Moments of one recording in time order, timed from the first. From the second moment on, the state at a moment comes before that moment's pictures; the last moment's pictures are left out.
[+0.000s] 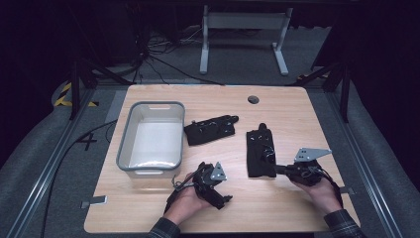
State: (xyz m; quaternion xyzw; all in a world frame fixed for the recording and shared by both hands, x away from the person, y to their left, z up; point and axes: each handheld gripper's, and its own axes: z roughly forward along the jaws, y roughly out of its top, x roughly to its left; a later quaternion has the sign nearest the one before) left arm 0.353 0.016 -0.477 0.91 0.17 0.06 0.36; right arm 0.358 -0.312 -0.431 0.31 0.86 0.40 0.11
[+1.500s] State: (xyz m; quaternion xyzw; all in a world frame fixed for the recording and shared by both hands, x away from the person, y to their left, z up) left arm 0.353 0.017 -0.476 0.91 0.17 0.06 0.36; right arm 0.364 -0.309 -0.455 0.30 0.88 0.36 0.07
